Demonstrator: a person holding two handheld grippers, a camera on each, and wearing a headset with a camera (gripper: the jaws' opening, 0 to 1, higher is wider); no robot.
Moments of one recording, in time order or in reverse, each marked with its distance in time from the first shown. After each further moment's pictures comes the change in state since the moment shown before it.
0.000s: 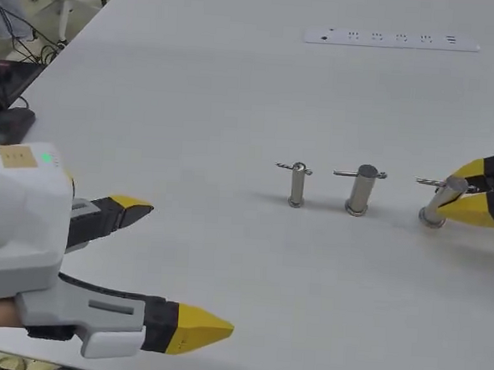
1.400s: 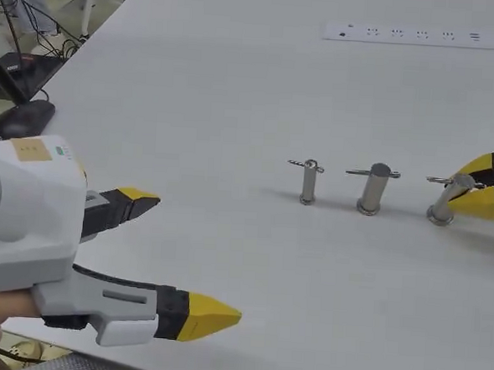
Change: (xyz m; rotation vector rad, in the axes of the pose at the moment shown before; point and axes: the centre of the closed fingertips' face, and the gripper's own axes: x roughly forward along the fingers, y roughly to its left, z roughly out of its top) left arm -0.001 -0.003 0.001 -0.005 -0.005 0.059; right arm 0.004 -0.021 -0.016 0.040 -0.022 0.056
